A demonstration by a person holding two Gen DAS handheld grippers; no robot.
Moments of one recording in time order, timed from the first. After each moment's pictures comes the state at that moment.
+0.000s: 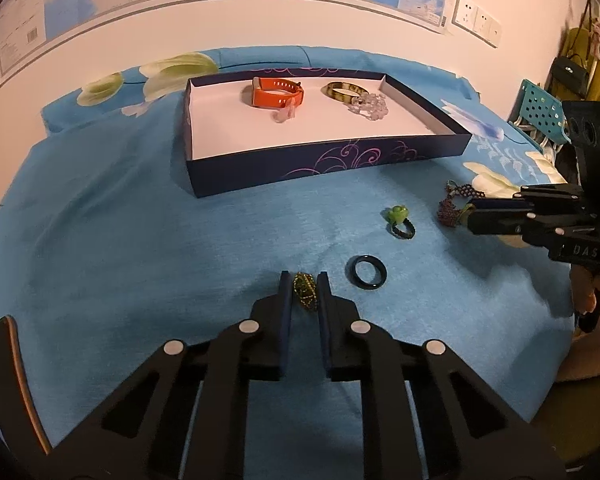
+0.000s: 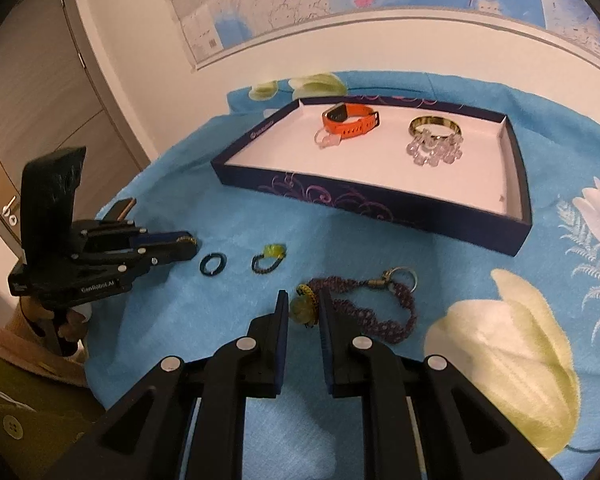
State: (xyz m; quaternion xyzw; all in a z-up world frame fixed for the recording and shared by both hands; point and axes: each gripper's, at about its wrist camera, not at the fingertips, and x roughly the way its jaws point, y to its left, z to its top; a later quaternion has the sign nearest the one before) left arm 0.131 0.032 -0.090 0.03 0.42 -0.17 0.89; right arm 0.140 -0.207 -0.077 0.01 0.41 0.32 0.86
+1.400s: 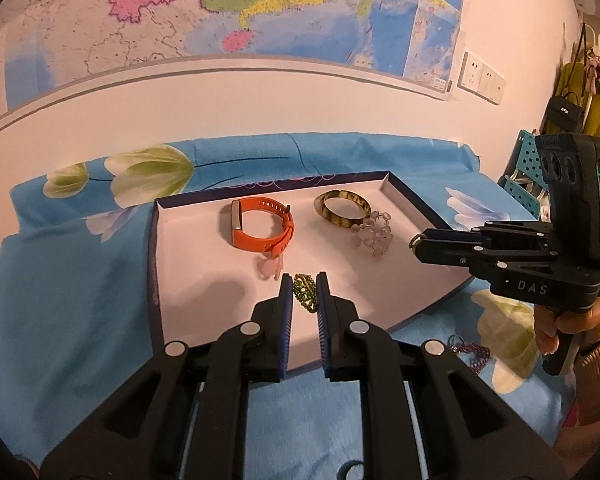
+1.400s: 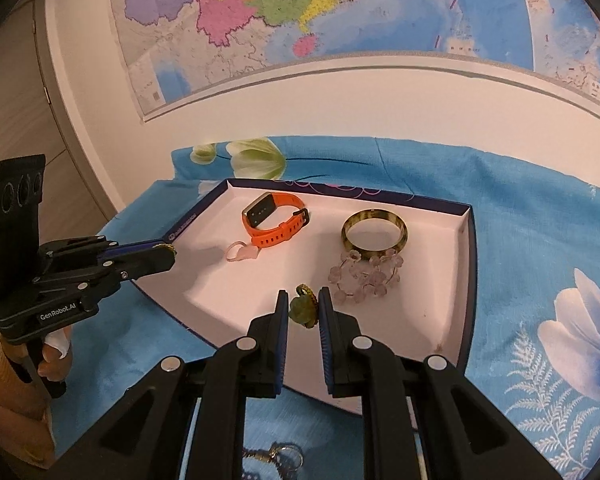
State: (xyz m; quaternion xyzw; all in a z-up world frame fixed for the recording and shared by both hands) left arm 0.237 -0.002 -0.039 0.01 0.35 -0.20 0.92; right arm 0.247 -0.218 -0.047 0.01 0.37 0.27 0.89
